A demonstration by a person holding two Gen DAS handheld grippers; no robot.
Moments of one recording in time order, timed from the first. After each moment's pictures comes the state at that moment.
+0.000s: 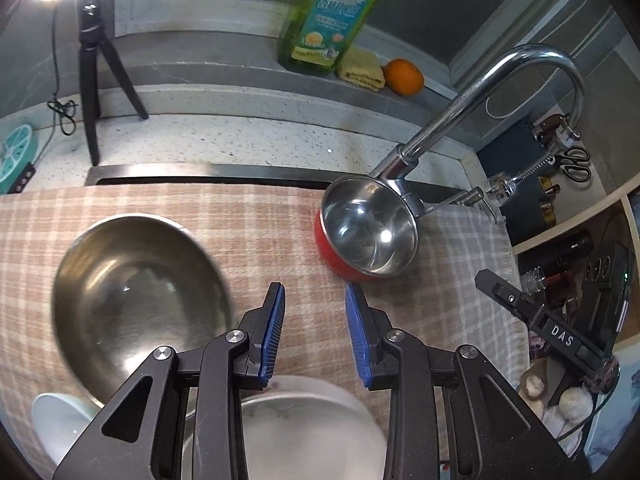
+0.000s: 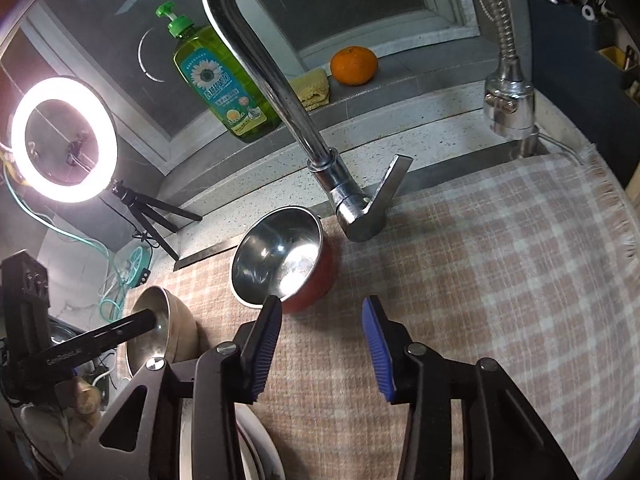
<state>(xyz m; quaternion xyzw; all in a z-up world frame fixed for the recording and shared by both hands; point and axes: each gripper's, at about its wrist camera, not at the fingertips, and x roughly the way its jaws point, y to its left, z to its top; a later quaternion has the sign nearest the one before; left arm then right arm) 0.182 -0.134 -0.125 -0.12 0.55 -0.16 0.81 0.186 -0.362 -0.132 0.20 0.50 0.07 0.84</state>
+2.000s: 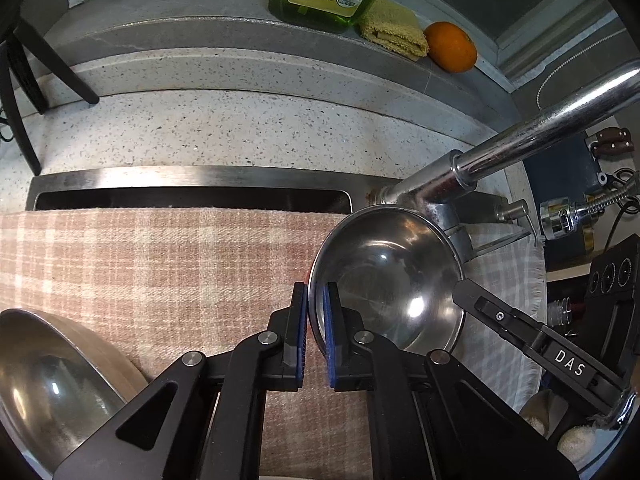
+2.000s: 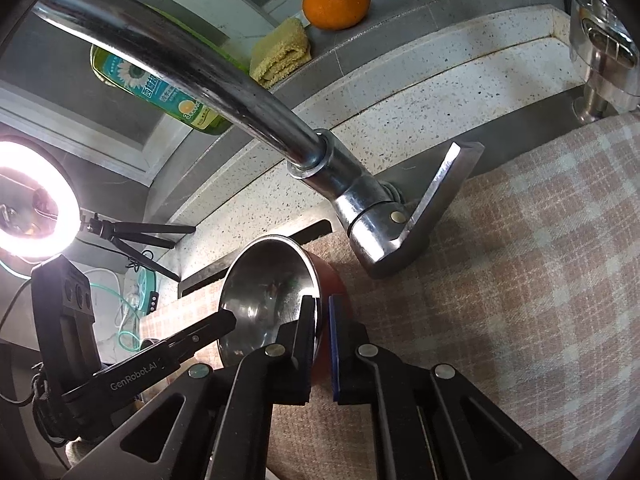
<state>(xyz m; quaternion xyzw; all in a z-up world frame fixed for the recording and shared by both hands) 0.266 -0.168 -0.184 -0.12 0.61 -0.13 0.77 0.273 -0.362 -0.196 0.28 0.56 0.09 0.77</state>
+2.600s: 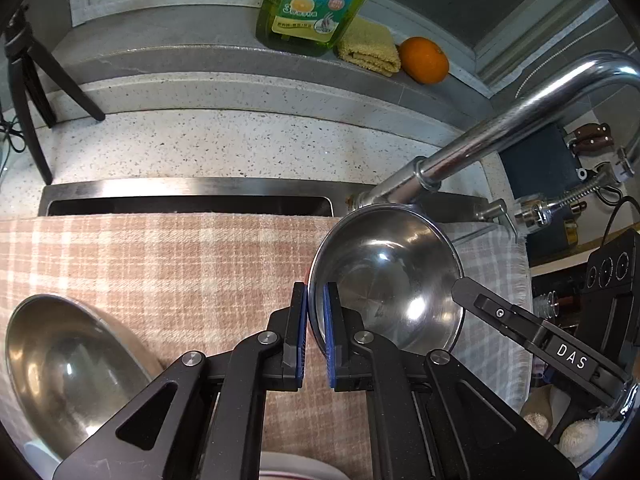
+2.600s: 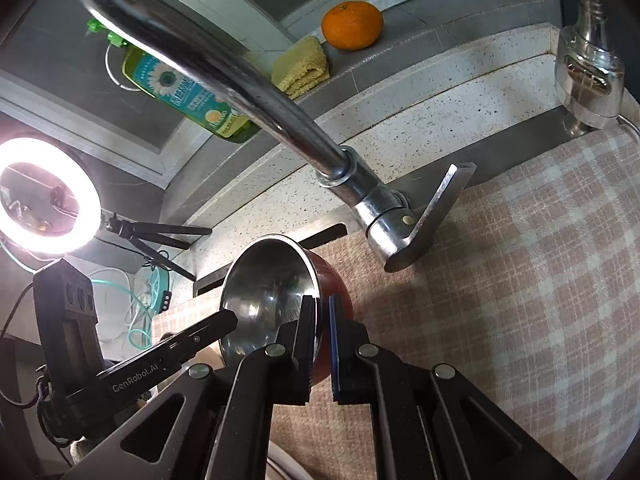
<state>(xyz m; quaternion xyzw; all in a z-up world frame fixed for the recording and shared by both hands) 0.249 -0.166 -0.153 -0.11 0.60 -0.14 0.78 0.259 -0.363 -0.164 0.28 0.55 0.09 0.78</state>
